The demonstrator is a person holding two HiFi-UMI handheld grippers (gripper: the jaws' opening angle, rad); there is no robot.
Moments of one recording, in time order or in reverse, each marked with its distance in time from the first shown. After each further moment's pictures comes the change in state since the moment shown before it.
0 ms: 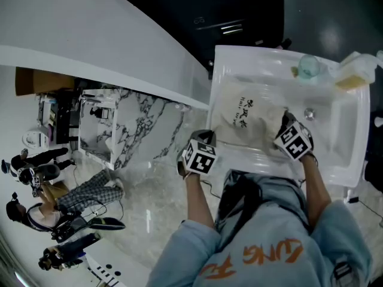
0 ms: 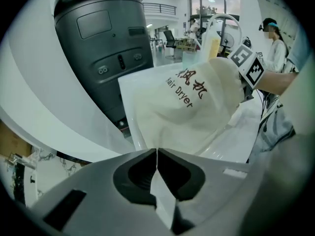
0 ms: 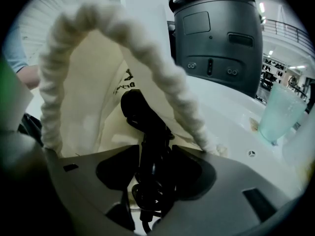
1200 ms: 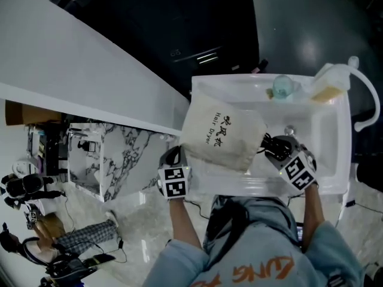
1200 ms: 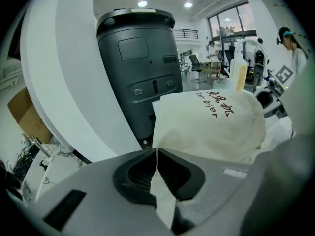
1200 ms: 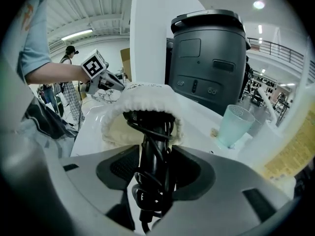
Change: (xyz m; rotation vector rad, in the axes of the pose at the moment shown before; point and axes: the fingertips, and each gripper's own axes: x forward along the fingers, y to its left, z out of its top) left arm -0.030 0.070 0.042 -0.209 -0.267 0.261; right arm -0.093 -0.027 -0.006 -0.101 -0.106 -0.139
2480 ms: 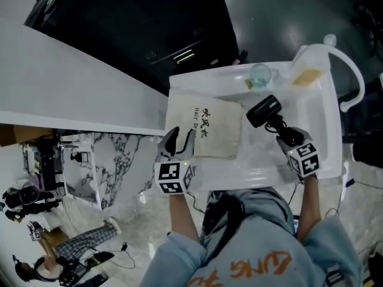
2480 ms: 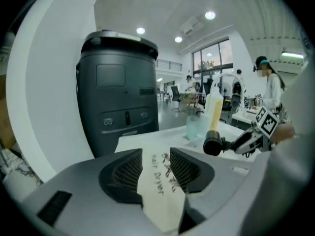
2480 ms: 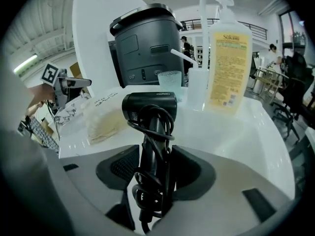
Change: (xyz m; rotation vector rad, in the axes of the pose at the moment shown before) left arm -0.010 -0.092 0.103 -0.019 -0.340 -0.276; right arm -0.052 -0.061 -0.107 0.508 0.042 -0.267
